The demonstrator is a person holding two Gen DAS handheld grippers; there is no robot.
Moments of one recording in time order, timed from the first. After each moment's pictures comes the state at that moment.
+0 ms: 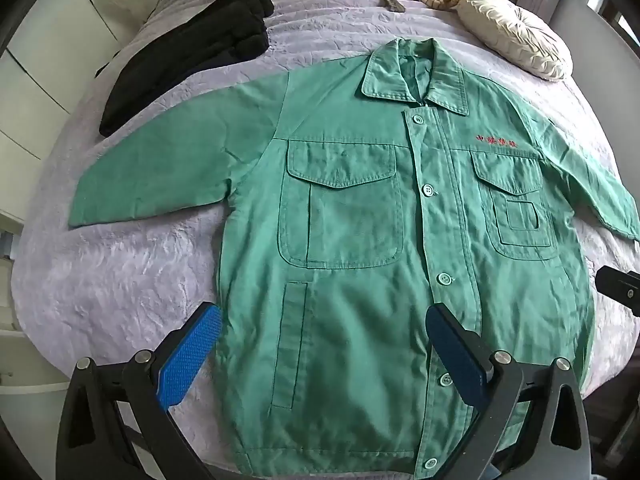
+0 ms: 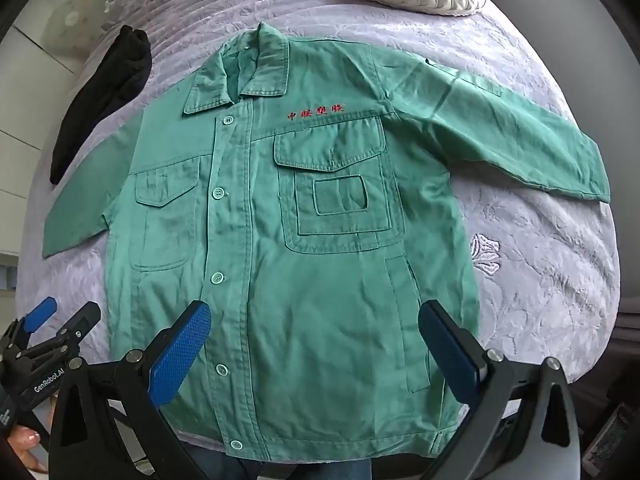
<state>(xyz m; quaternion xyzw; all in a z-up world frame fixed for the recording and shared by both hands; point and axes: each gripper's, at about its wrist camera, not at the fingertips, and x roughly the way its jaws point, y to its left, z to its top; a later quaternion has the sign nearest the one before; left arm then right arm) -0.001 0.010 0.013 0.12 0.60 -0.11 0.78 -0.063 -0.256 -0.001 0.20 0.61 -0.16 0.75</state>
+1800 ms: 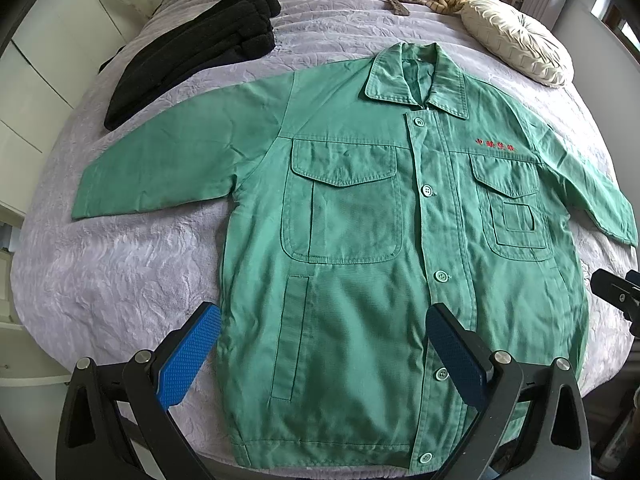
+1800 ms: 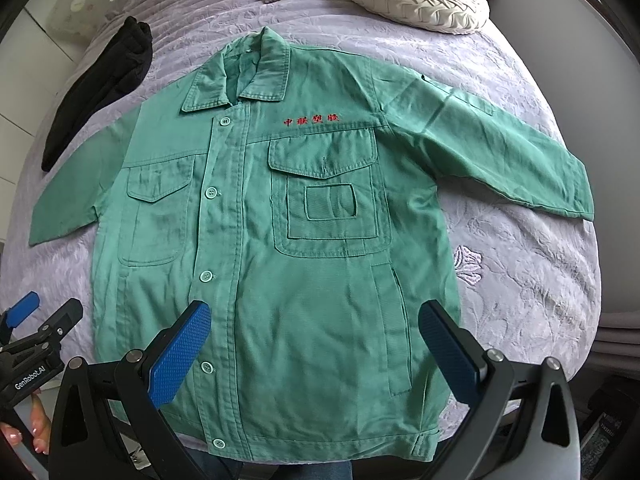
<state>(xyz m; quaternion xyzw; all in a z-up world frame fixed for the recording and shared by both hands) -0.005 0.016 0.020 0.11 0.60 -0.11 0.78 -0.062 -0.253 0.008 0.16 0.61 -0.17 0.76</state>
